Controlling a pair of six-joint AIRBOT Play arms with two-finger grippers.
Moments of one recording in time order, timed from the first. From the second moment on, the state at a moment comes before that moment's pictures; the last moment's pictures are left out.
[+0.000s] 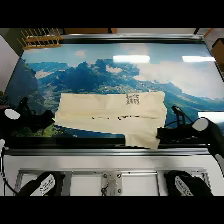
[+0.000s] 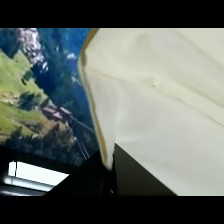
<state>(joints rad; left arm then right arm) 0.36 -1.08 0.71 1.16 -1.04 -1.59 -0.17 -0.89 0.56 -1.10 1.23 1.40</state>
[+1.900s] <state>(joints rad) 0.06 -1.50 1.45 1.13 -1.22 -1.60 -0.55 -1.55 1.22 -1.00 1.17 1.19</state>
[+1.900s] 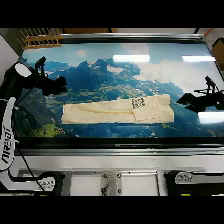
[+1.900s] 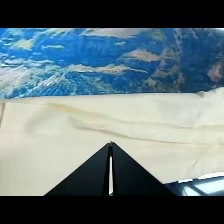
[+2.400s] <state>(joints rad) -0.23 -1.52 1.45 1.13 -1.12 -1.61 -0.53 -1.76 1.22 -0.87 1.29 1.09</state>
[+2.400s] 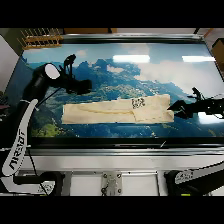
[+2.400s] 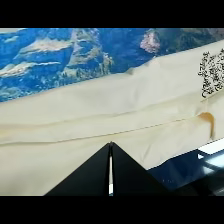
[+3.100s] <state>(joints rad) -0.34 -1.66 1.45 1.08 -1.07 -1.64 -0.34 -1.74 1.25 -0.90 1.27 1.12</state>
